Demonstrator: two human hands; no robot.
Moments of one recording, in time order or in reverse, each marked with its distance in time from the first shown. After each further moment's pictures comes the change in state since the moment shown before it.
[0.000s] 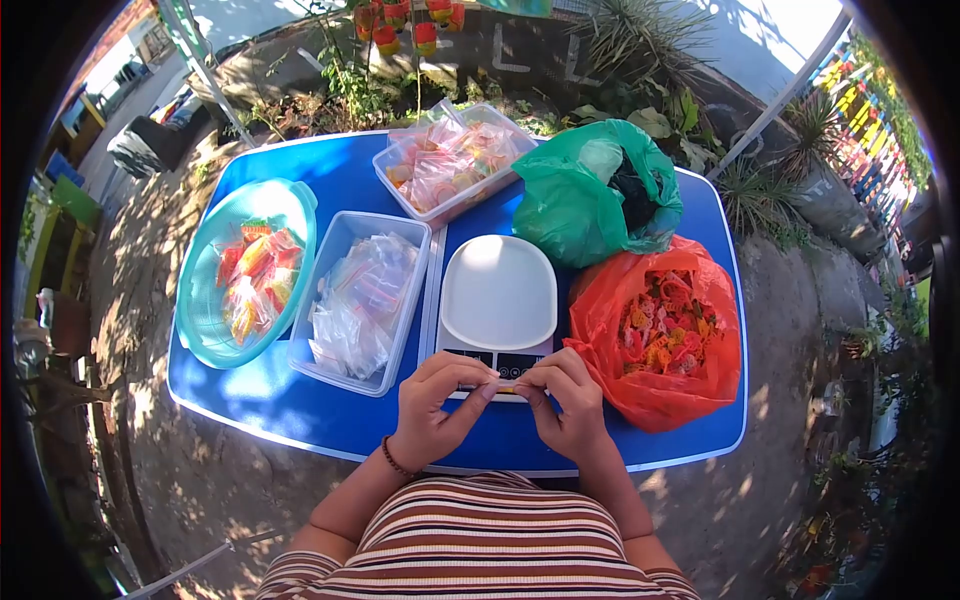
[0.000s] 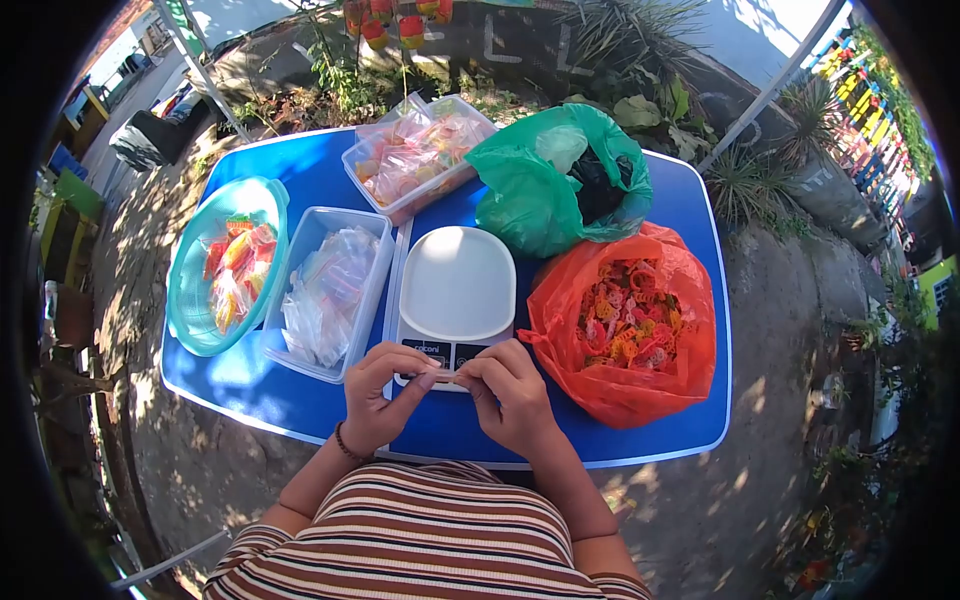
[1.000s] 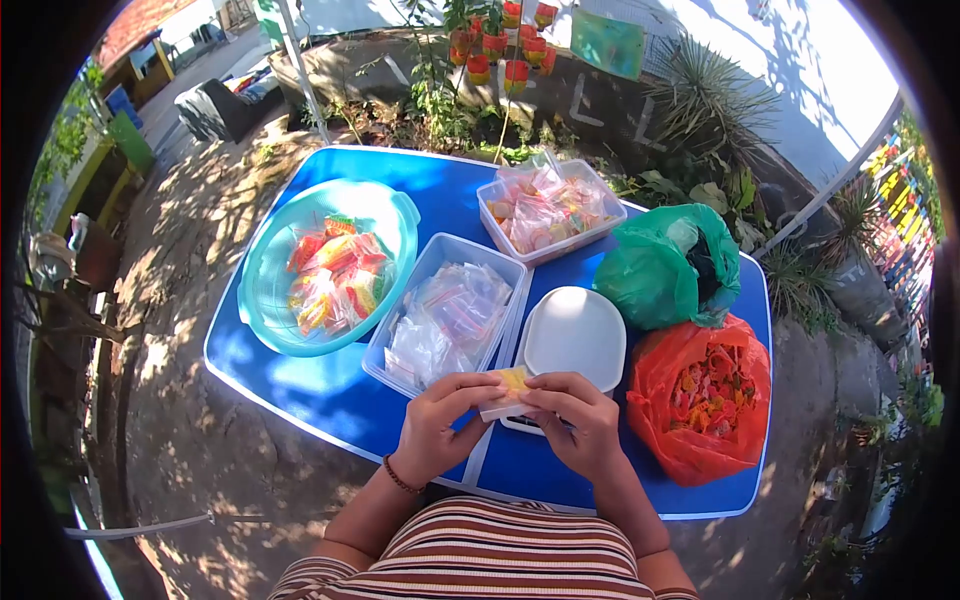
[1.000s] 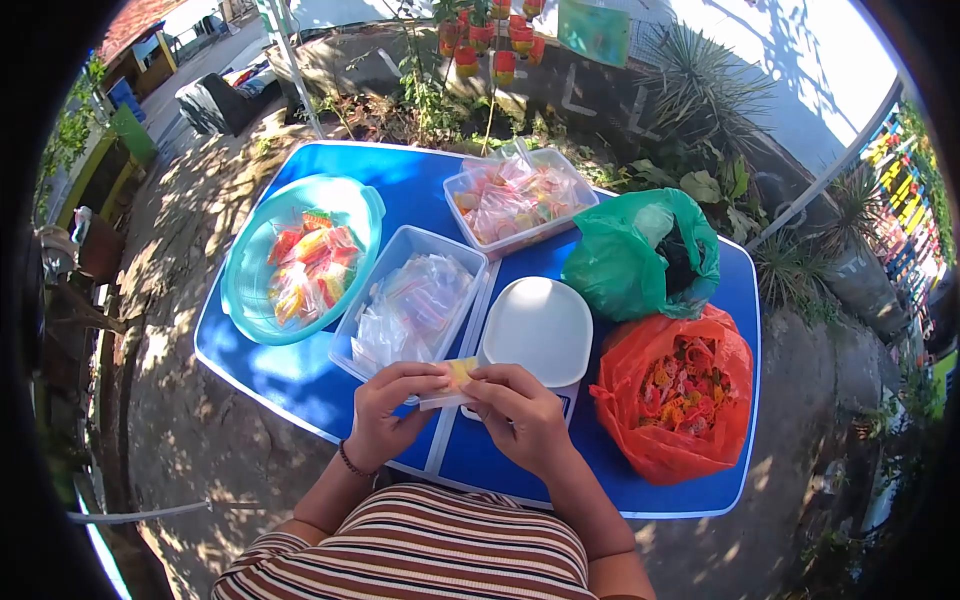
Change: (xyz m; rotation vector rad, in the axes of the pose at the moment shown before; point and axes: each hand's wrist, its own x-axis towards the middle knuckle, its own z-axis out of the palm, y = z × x) left_hand -0.019 0.000 -0.073 0.152 0.117 -0.038; right_hand 0.050 -0.029 0.050 0.179 -0.165 -0.091
